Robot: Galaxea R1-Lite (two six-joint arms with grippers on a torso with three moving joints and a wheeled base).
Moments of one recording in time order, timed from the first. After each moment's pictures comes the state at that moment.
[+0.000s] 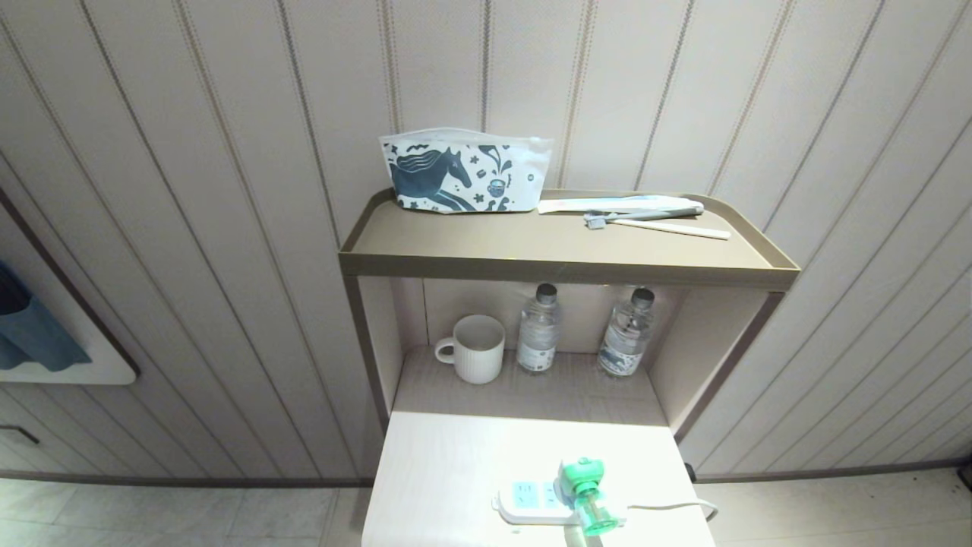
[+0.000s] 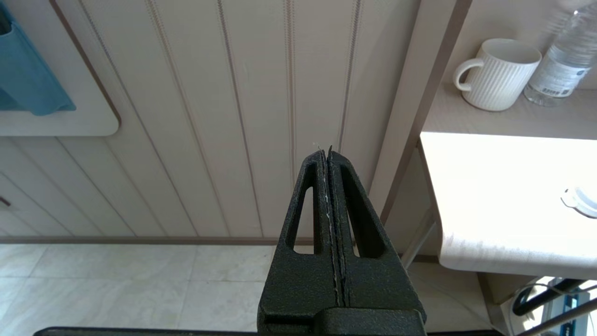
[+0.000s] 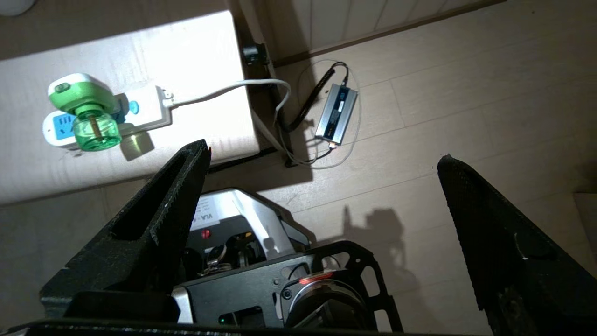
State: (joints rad) left arm 0.00 0.00 -0.02 0.07 -0.01 0.02; right arm 0.39 0.71 -0.85 0.88 -0.44 0.56
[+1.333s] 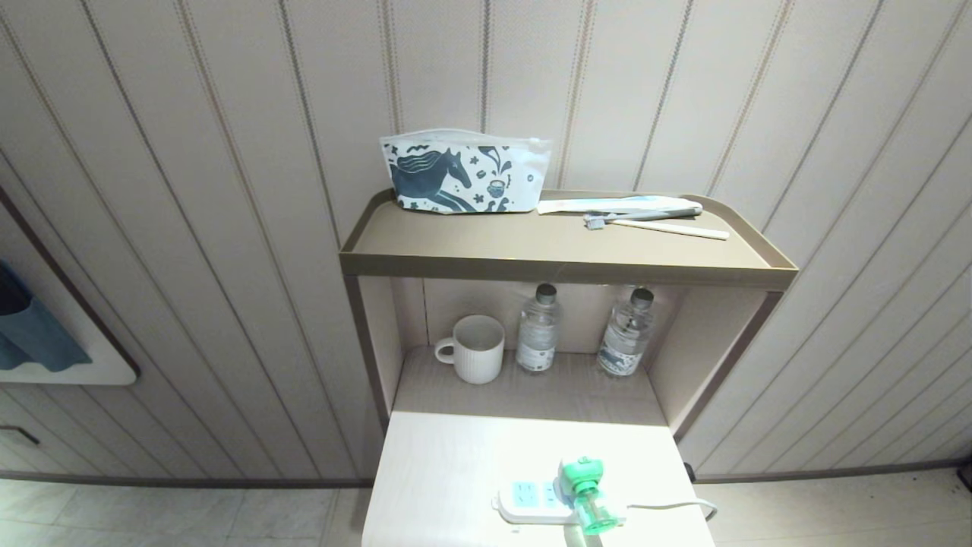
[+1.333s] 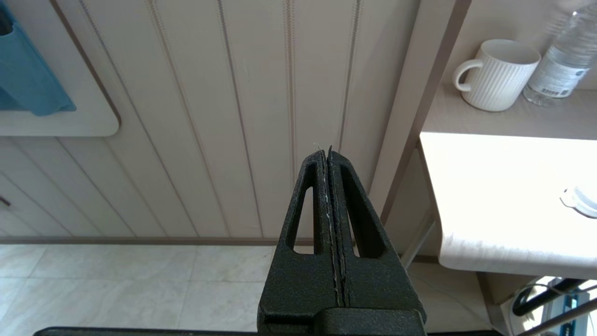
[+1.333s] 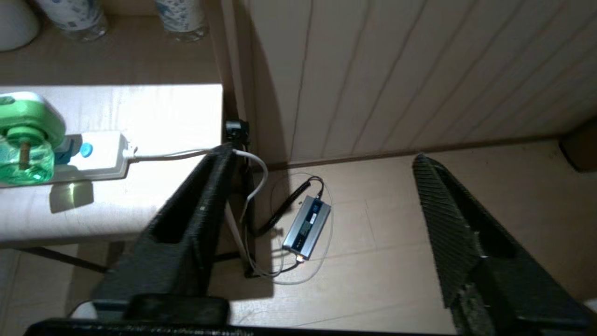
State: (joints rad) left arm 0.00 0.00 -0.02 0.07 -0.01 0.02; right arm 0.08 0.28 -0.20 0.15 -0.28 0.06
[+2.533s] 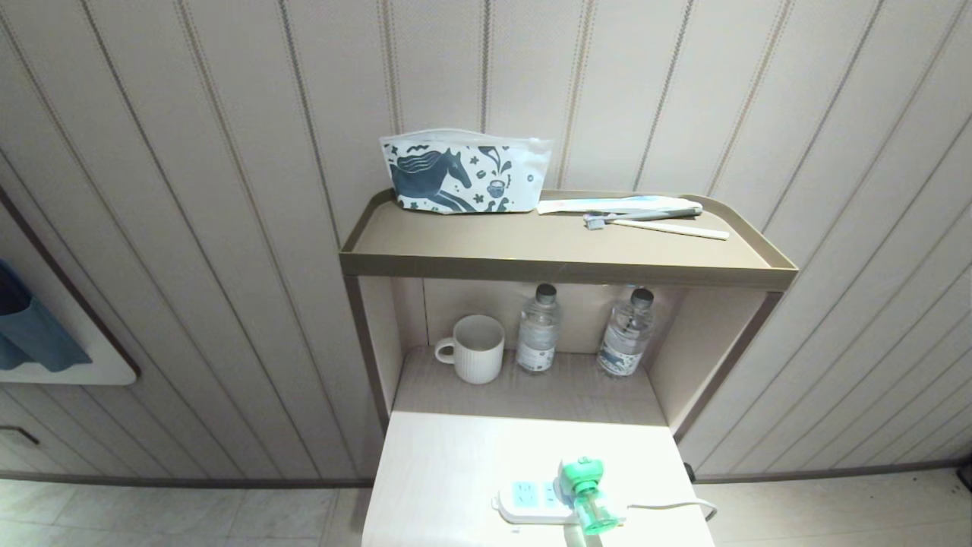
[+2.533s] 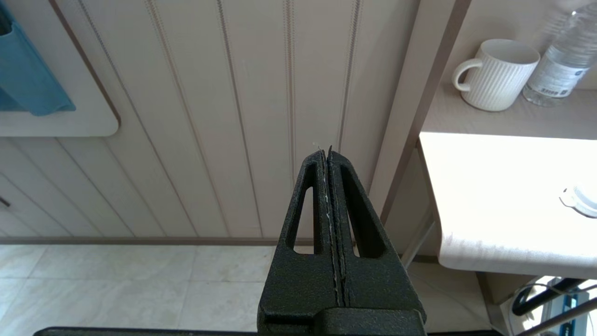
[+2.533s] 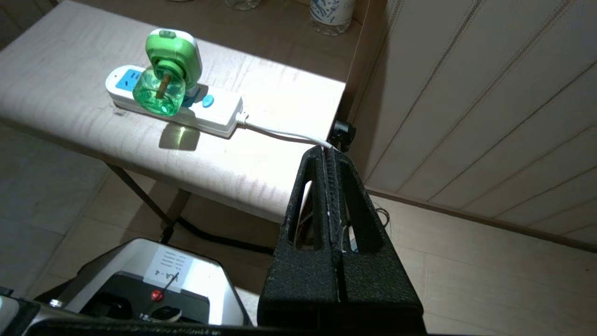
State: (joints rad) left arm 0.00 0.00 -0.02 0.07 -0.01 0.02; right arm 0.16 0.27 0.00 -0.10 0.04 -0.07
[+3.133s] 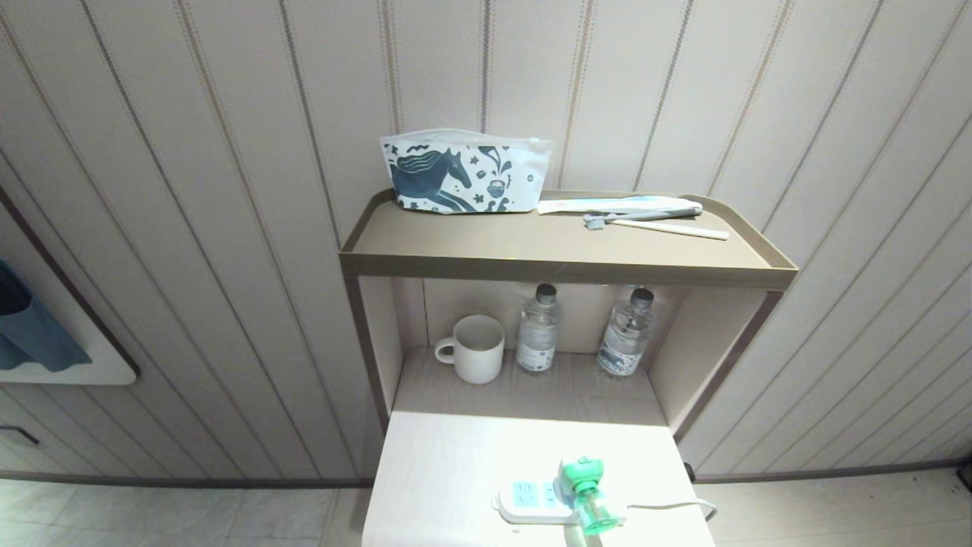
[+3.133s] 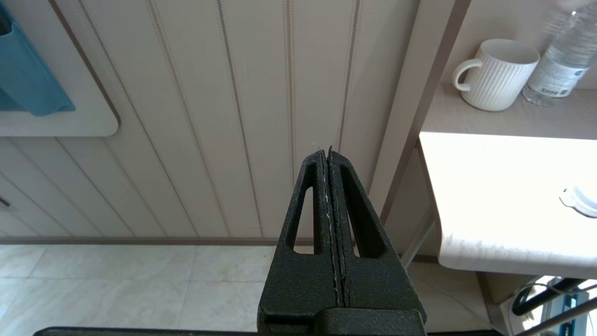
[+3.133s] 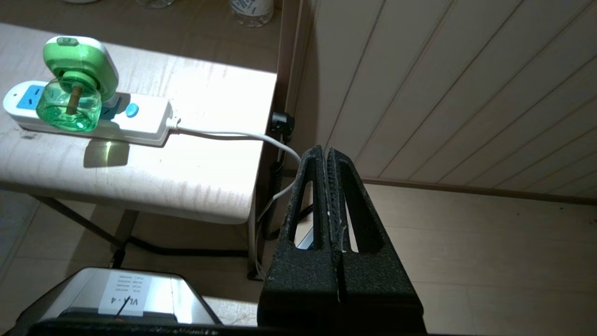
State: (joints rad) left arm 0.00 0.00 -0.02 0.07 -0.01 0.02; right arm 0.00 0.26 0.00 -0.05 -0.01 -0.10
